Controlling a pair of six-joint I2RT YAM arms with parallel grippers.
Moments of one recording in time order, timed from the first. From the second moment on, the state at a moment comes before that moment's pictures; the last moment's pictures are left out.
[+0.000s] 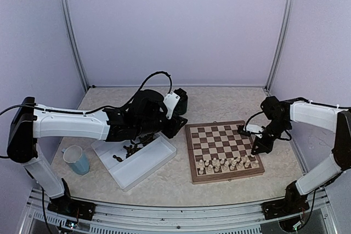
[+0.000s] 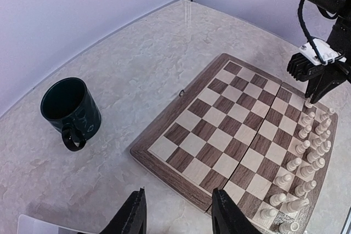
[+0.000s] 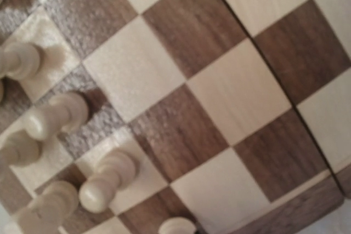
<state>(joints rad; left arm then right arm) -1.01 1.65 1.13 0.07 -0.19 -0.06 0.23 1.43 0.89 -0.89 -0.27 -0.78</state>
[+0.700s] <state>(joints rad) -1.01 1.66 1.13 0.07 -0.19 -0.07 0.23 1.44 0.87 -0.88 -0.30 -0.82</state>
